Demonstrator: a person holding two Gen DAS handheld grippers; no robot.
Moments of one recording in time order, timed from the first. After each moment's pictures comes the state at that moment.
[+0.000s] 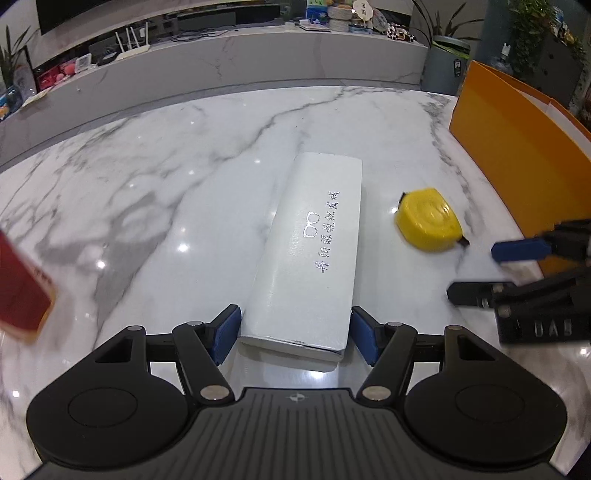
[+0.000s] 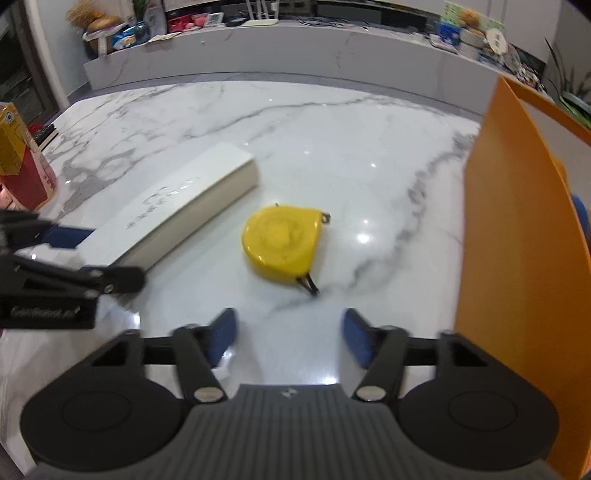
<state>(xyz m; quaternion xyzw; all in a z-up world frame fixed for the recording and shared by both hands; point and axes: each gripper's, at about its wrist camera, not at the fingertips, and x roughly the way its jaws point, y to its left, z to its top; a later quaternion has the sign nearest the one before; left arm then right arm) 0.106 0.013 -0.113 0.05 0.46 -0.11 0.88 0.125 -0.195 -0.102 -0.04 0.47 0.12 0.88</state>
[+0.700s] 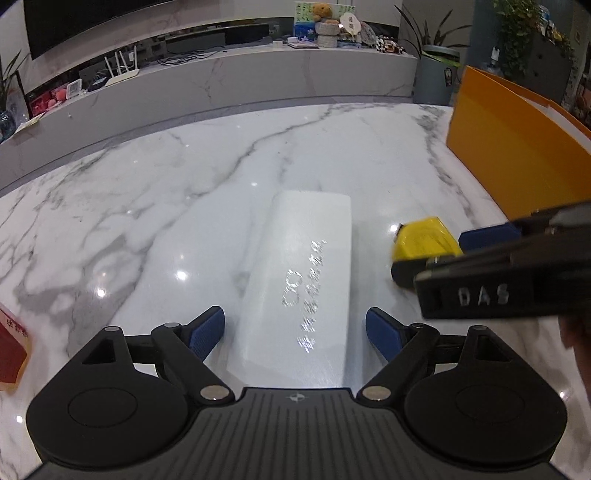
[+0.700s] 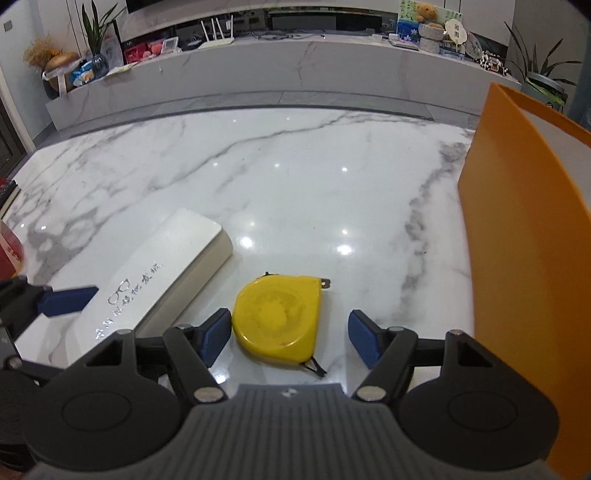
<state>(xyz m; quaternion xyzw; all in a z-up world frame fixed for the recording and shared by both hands) 0.137 -0.007 -0.122 0.06 0.43 -0.12 0.89 0.172 -0.175 -0.104 0.00 0.45 0.07 0.89</state>
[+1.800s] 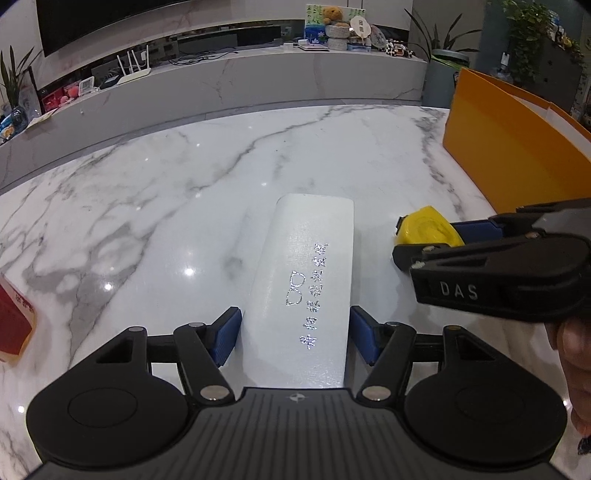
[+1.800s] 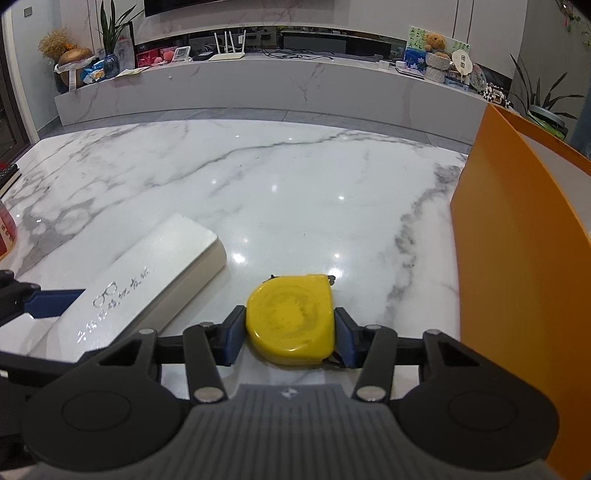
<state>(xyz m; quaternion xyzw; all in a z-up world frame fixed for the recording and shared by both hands) 0.112 -0.018 -0.115 0.06 0.43 -0.11 0.90 0.158 -0.180 -0.108 -0.04 0.41 0.07 0.91</state>
